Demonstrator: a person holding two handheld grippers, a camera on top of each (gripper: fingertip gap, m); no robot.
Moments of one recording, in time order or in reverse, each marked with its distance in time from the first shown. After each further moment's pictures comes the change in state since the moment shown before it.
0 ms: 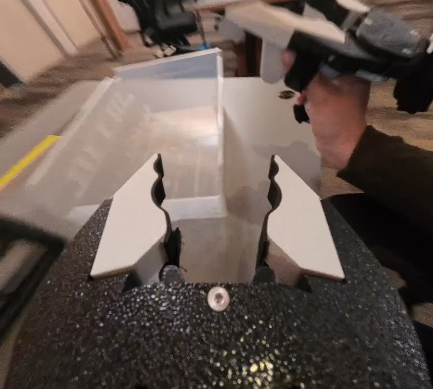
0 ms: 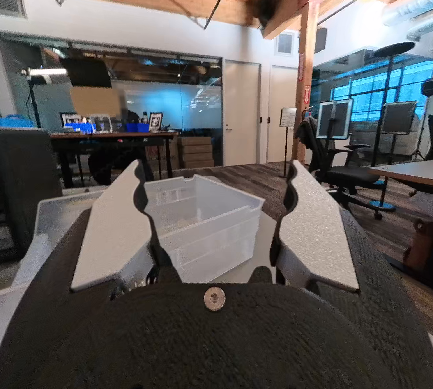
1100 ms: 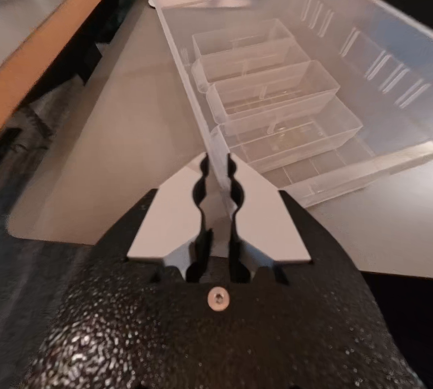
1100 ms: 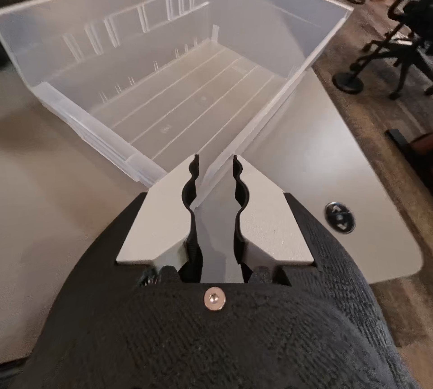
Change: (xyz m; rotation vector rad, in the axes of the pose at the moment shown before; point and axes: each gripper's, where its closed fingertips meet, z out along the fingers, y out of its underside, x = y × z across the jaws) left arm -0.156 0.274 -0.542 -0.315 -1.175 -0.654; right arm -0.017 0.125 -0.044 -0.860 -0.164 -0.136
